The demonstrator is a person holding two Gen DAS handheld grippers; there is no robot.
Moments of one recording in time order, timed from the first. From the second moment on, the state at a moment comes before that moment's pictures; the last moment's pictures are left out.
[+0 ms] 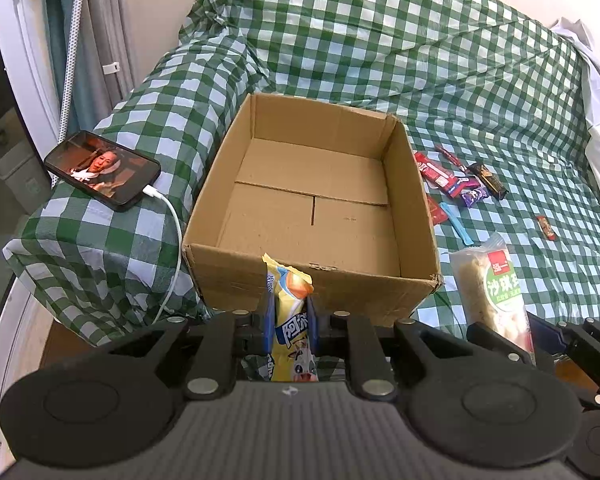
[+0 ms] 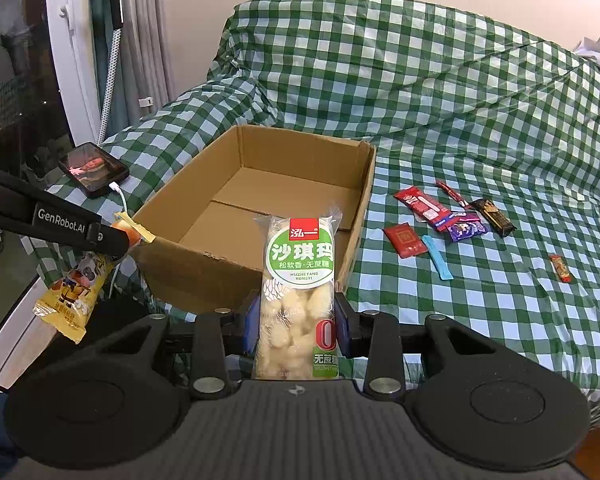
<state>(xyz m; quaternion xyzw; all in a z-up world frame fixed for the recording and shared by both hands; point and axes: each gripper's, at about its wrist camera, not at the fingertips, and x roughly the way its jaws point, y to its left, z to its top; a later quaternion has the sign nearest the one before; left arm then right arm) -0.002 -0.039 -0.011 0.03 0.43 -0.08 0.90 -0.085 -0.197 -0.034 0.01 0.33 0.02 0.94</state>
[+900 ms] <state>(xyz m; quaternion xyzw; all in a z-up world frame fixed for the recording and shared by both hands) 0.027 -0.030 -0.027 0.01 0.45 -0.07 0.89 -0.066 -0.194 -0.048 0.01 0.35 0.01 0.93</state>
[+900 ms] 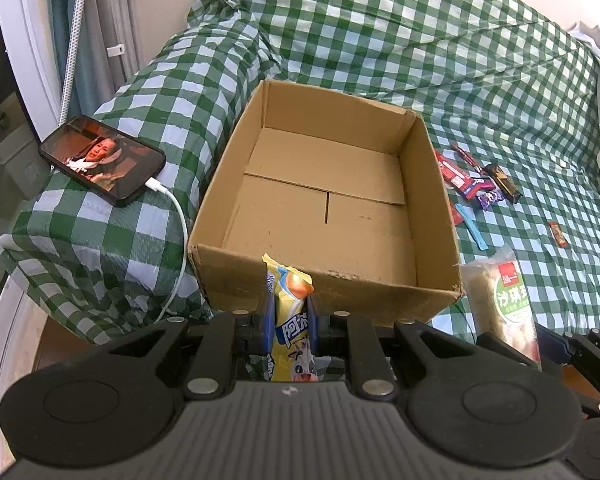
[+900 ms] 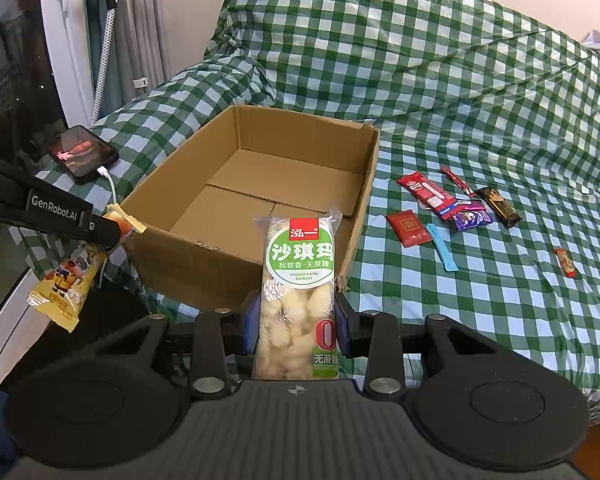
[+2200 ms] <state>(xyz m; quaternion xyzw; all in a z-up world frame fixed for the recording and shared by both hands) 0.200 -0.055 -0.043 -0.01 0.45 -0.05 0.89 0.101 -0.197 -0.059 0.01 0.37 0.03 0.93</state>
